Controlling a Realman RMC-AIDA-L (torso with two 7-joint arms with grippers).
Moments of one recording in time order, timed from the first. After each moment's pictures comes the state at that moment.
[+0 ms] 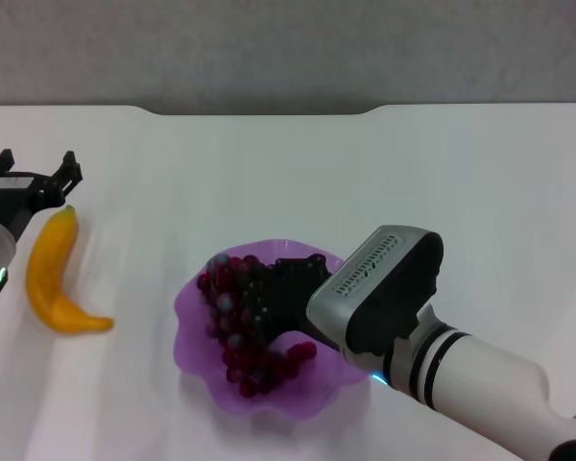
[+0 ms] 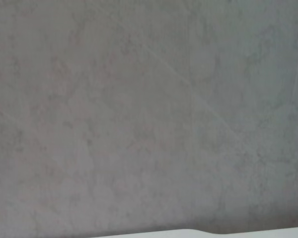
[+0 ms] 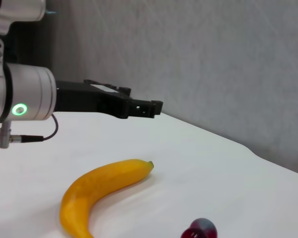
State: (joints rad) left arm -0.61 -2.04 1.63 0.23 -0.35 0.65 -0.14; right arm 0.54 2.02 -2.51 -0.95 1.01 -0.21 -0.41
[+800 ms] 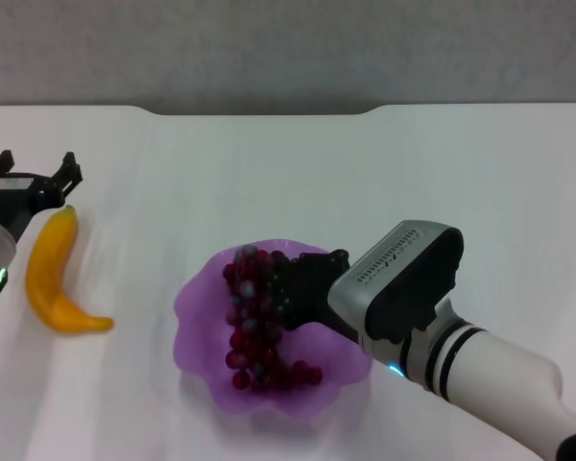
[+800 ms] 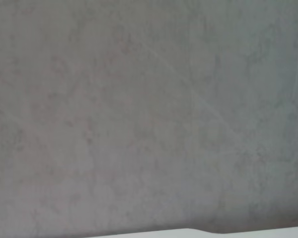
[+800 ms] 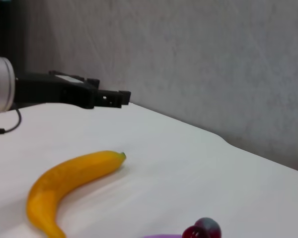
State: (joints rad) left arm -0.60 -2.04 1.63 0.23 -0.35 0.65 -0.14; right arm 0.53 2.02 -2.48 -0.90 1.01 -0.23 -0.39
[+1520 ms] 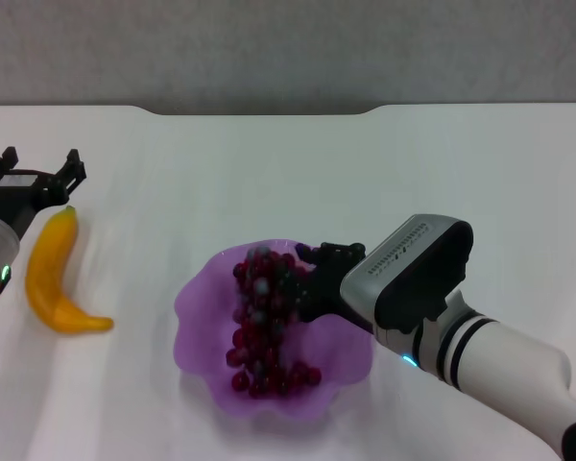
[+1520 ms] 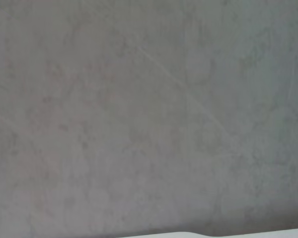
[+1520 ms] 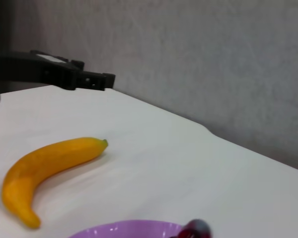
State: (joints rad) left arm -0.61 -2.04 1.63 0.23 -0.35 0.65 -0.14; right arm 0.56 2.01 -2.47 -0.84 1.01 -0.23 -0.39
